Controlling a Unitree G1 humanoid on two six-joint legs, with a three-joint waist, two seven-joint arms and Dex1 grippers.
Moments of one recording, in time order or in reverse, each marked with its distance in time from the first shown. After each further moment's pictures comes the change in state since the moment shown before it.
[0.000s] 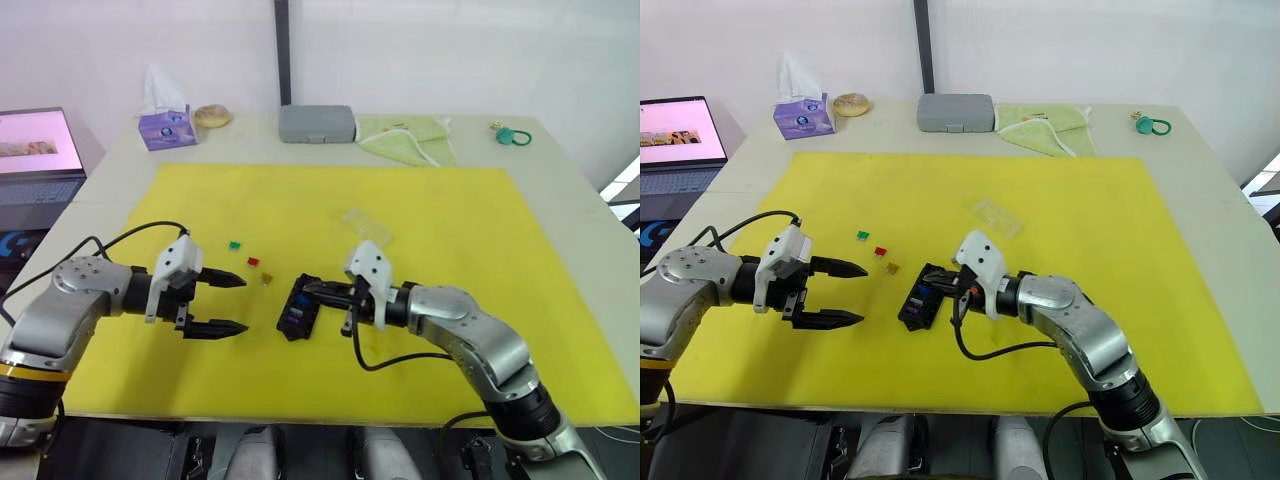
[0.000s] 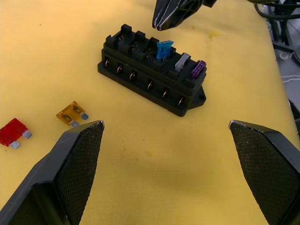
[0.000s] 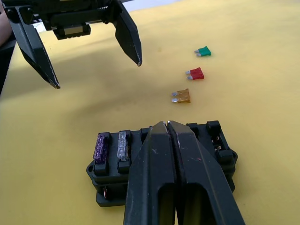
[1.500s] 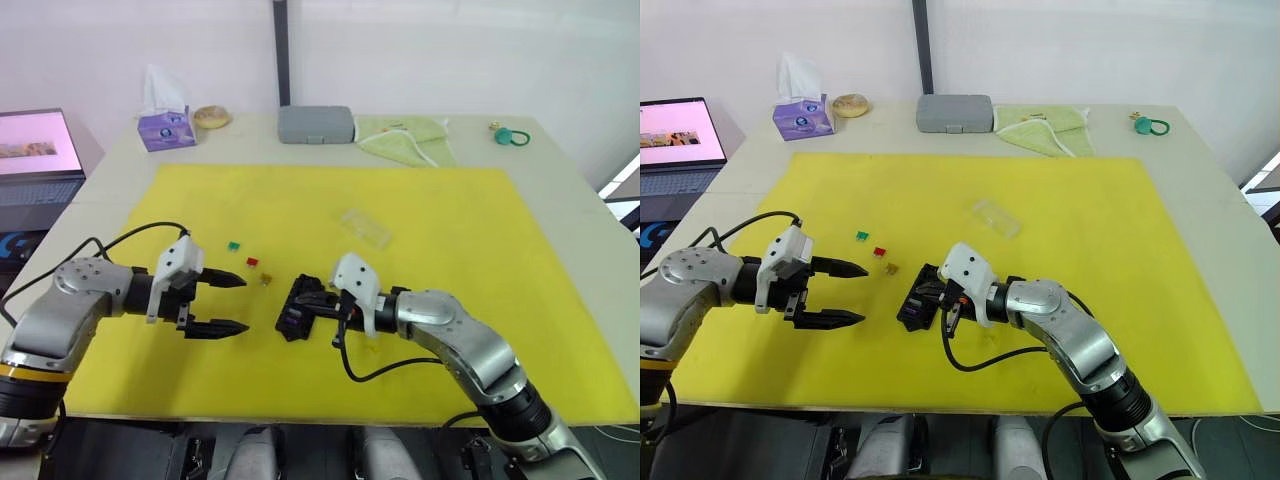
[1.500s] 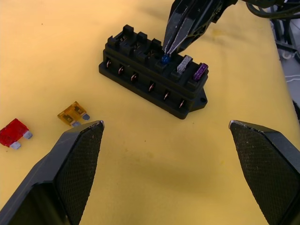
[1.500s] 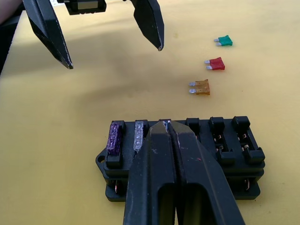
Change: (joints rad) left arm 0.003 -0.006 0.000 0.000 0.008 0.000 0.013; right arm -0.009 0.001 0.069 0.022 -0.067 -0.027 0.024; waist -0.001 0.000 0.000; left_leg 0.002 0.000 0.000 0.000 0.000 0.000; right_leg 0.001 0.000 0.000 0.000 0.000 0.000
